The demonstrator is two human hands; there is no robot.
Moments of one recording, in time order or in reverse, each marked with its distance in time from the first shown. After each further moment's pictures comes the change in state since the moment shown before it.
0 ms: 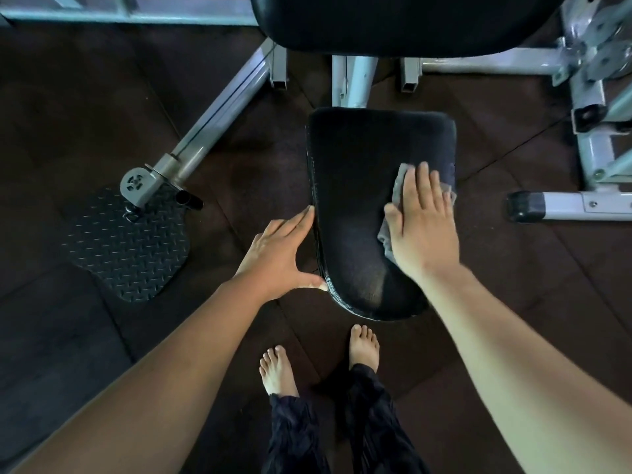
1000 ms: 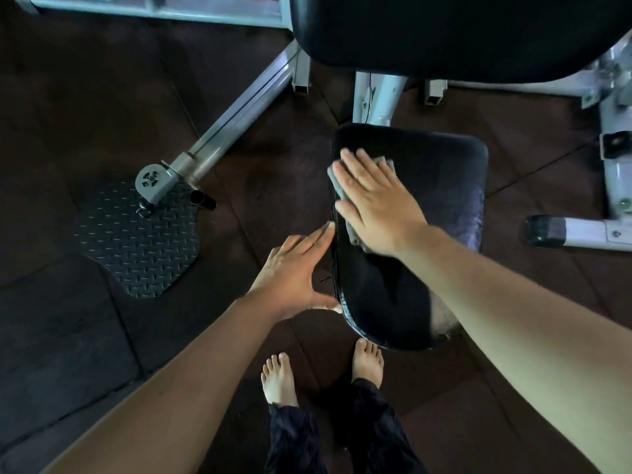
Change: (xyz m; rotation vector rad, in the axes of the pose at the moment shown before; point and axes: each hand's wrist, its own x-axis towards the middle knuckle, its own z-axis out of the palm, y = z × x) left_hand 0.002 -0.006 -0.002 -0.043 -0.009 0.043; right_hand 0.078 -0.081 -0.011 -0.148 -0.156 -0.540
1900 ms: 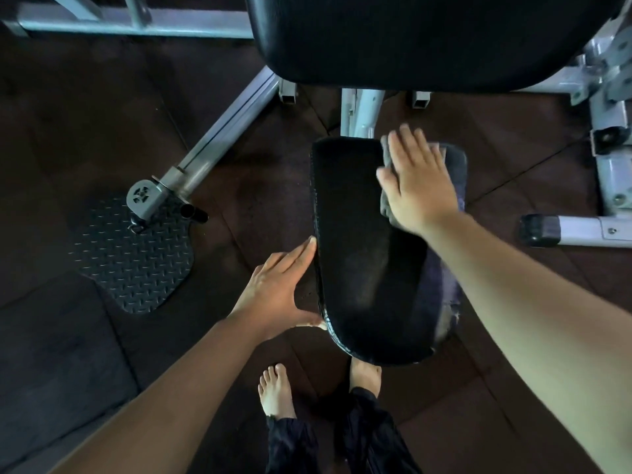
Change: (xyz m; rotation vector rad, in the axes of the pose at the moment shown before) left_hand 0.001 0.003 0.005 0.004 0.016 -0.031; right_hand 0.005 0.089 -0.007 0.101 0.116 0.310
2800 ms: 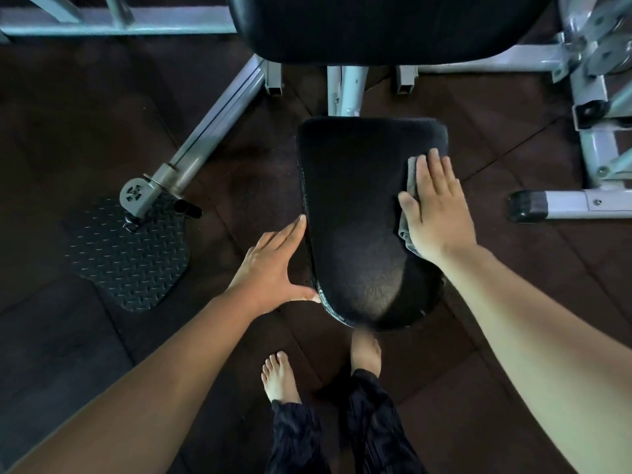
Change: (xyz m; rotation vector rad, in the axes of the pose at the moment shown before) left_hand -0.003 0.006 -0.005 -0.002 -0.005 -0.020; right_hand -0.097 0.026 0.017 0.082 -0.003 0.214
